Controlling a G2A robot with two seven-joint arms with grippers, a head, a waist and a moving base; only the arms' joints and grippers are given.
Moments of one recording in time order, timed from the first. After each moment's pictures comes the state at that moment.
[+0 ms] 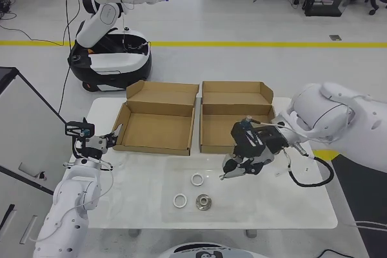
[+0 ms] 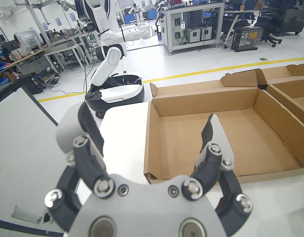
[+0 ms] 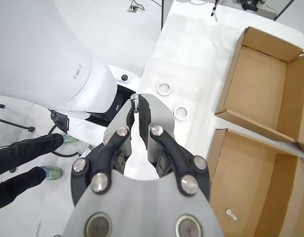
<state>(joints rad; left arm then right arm) 1.73 -1.15 -1.60 -1.80 1.33 0.00 0.00 -0.20 -0.59 0.17 -1.86 0.16 -1.01 0.81</state>
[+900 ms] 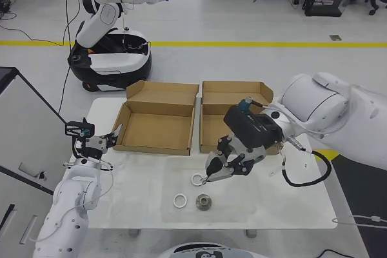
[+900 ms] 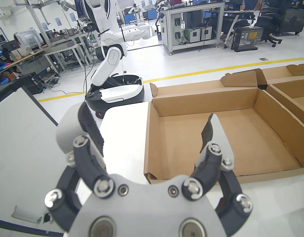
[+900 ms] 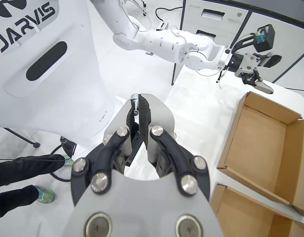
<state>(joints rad) 1.73 -1.15 -1.60 -1.80 1.33 0.00 0.00 -0.24 -0.69 0.30 -1.87 0.35 -1.01 0.81</state>
